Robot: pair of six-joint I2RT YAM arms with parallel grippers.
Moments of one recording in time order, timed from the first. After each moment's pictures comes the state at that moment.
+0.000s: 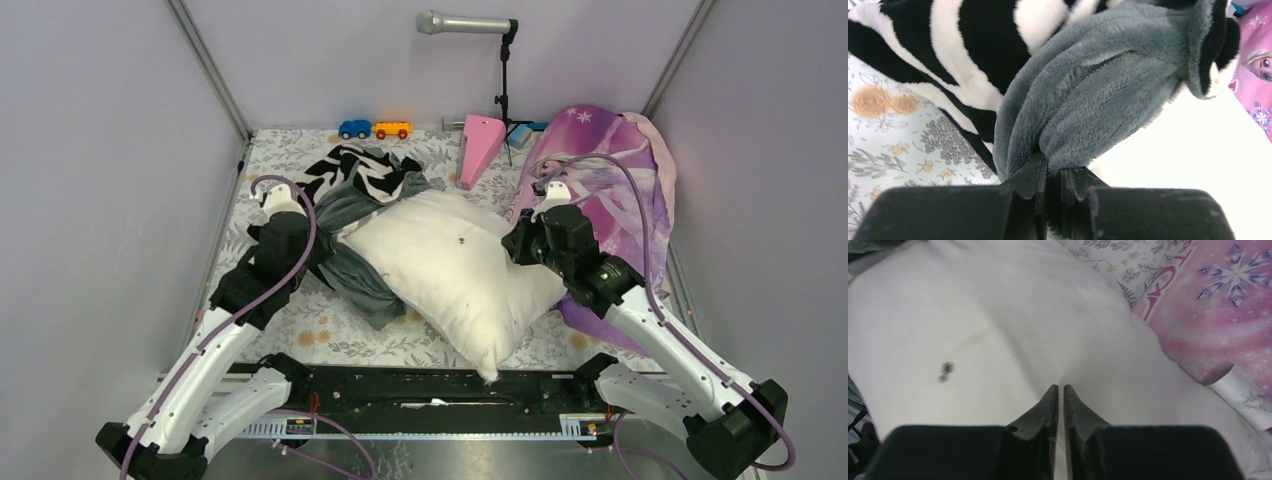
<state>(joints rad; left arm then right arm) -0.47 0.78 0.90 -0.66 -0.40 -0.64 0.57 0.93 0.84 -0.41 0.10 0.46</state>
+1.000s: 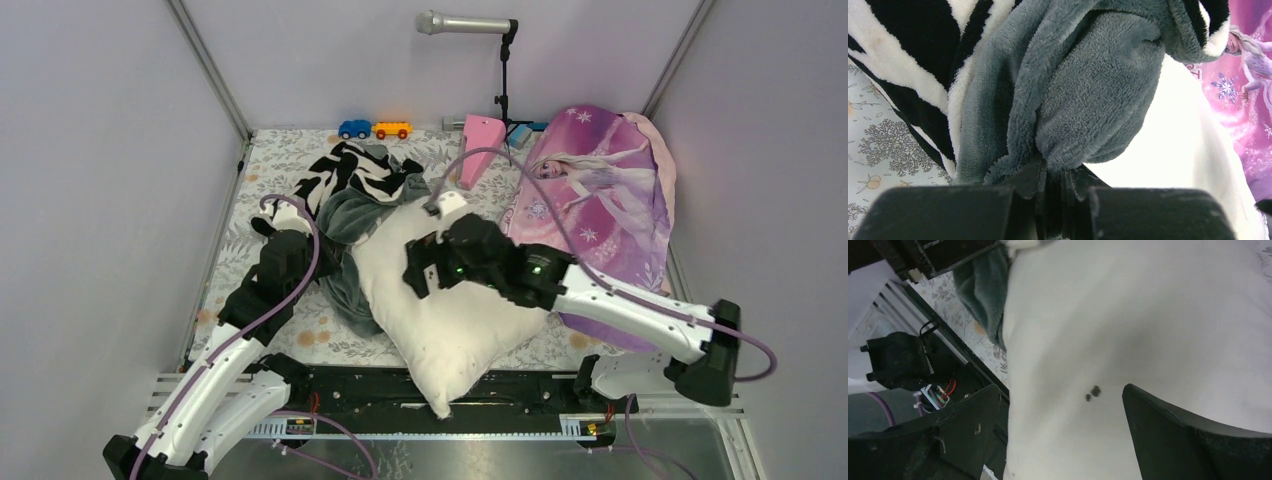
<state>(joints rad) -0.44 0.69 0.70 -0.45 -0.20 -0.61 1.03 1.24 1.17 -0.48 0.13 0.45</state>
